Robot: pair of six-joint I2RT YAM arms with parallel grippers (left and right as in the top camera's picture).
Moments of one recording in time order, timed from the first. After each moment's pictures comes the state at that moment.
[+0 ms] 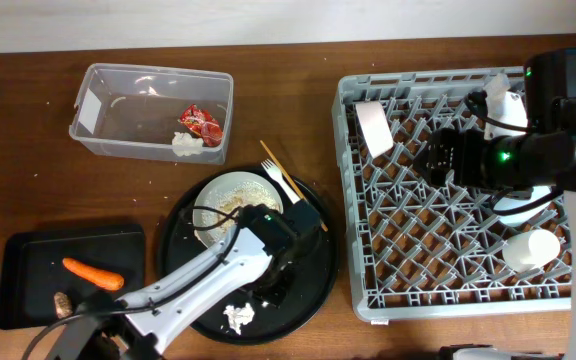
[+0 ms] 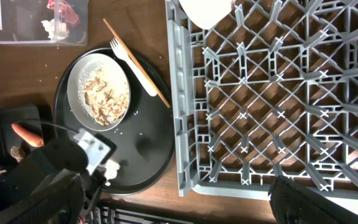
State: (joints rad) left arm -0.81 1.61 1.09 -1.22 0.03 -0.29; right arm 0.01 1.48 1.98 -1.69 -0.31 0.18
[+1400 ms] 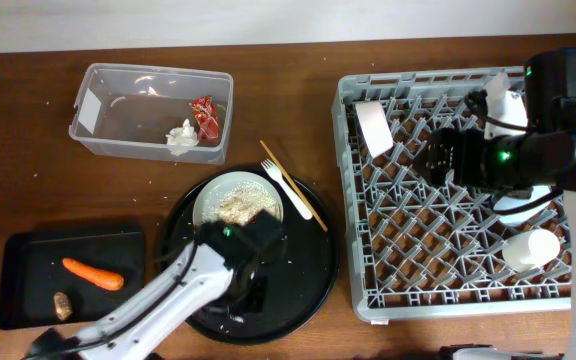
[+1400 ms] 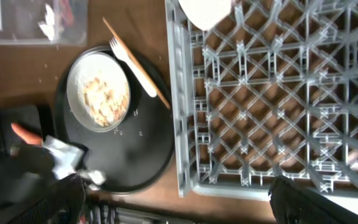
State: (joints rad) left arm -0.71 1.43 0.93 -1.24 0.10 -0.50; right arm 0.01 1.48 1.98 -1.69 -0.31 0.18
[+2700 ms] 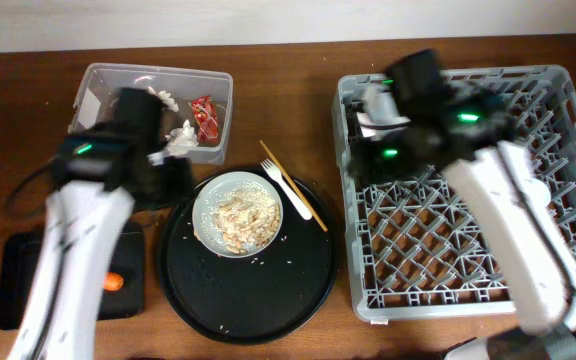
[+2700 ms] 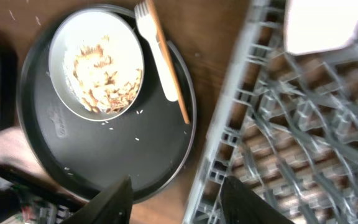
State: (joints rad) left arm -0.12 1.45 1.53 -1.39 -0.09 -0.39; right arm 0.38 1.65 1.76 -1.37 -0.20 0.13
